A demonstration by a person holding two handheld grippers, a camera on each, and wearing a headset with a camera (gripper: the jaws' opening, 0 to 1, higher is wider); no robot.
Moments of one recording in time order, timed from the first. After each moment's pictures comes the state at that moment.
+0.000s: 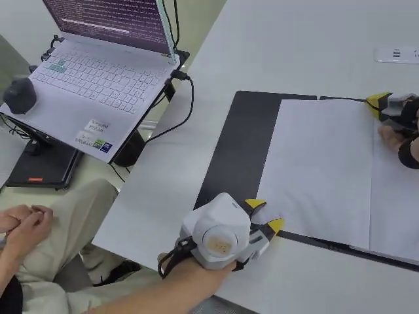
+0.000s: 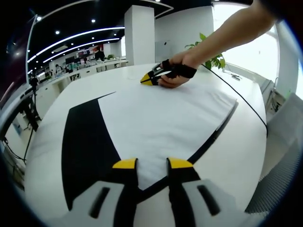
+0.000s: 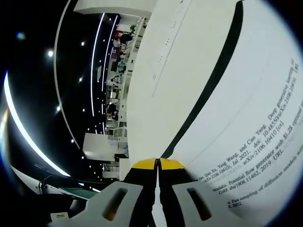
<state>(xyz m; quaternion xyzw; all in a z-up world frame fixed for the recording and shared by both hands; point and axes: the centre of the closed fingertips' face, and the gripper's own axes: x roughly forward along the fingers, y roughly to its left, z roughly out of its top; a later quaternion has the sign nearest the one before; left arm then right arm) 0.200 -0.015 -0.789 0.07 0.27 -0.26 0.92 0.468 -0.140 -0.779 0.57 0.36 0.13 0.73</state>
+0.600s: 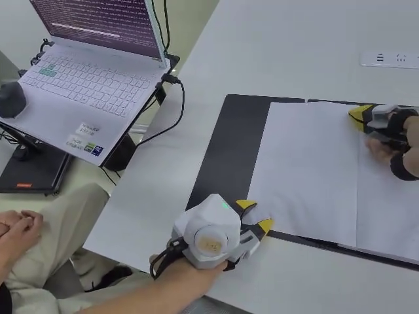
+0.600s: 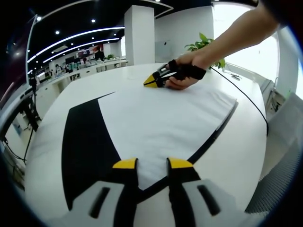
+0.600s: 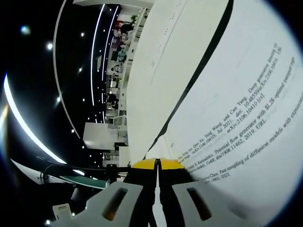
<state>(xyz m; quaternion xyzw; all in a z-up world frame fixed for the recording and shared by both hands) 0.199 -0.016 -0.789 0.07 0.28 -0.26 0.92 0.433 -0.136 -0.781 0.55 0.40 0.17 0.71</state>
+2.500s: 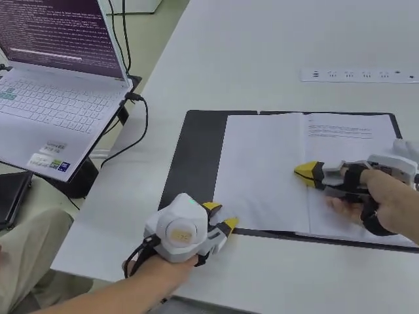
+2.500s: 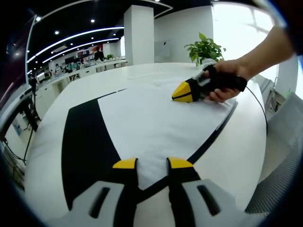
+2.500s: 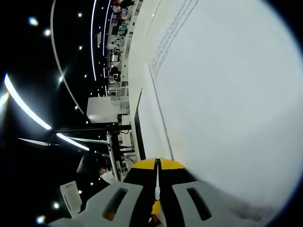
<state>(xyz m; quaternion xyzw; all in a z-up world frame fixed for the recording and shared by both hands) 0.198 -0.015 -0.788 0.07 0.28 -0.26 0.92 0.293 -0.136 -0.784 0.53 0.48 0.25 0.65</state>
